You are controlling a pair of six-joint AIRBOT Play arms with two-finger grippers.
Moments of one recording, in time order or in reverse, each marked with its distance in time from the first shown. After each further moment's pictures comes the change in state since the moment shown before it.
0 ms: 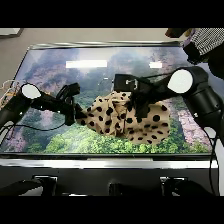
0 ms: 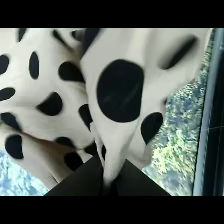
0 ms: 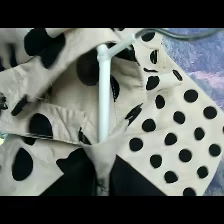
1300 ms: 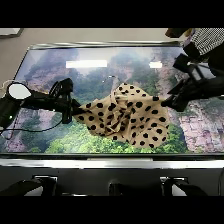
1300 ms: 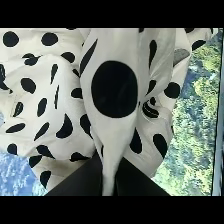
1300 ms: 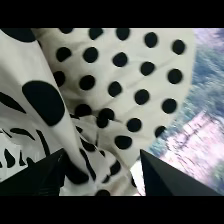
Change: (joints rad) left arm 0.001 0.101 0.000 -0.056 0.022 0.074; right arm -0.536 0.032 -0.087 0.204 0.121 -0.005
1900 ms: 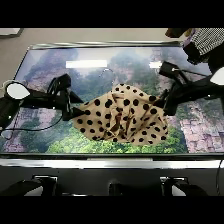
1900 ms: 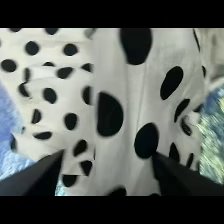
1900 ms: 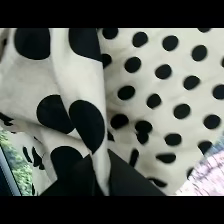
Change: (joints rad) left arm 0.006 0.001 0.000 -0.006 0.095 -0.118; right arm 0.071 0.007 -0.010 0.014 0.046 -0.026
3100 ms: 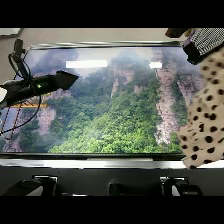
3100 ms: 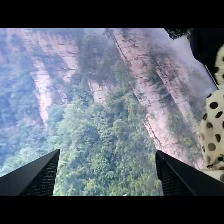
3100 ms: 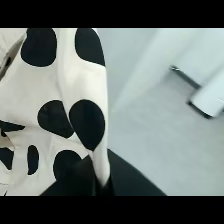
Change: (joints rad) left arm 0.001 0.154 0.006 -0.075 0.357 -0.951; right arm 0.001 0.582 0.108 -1.495 -0.053 1.411
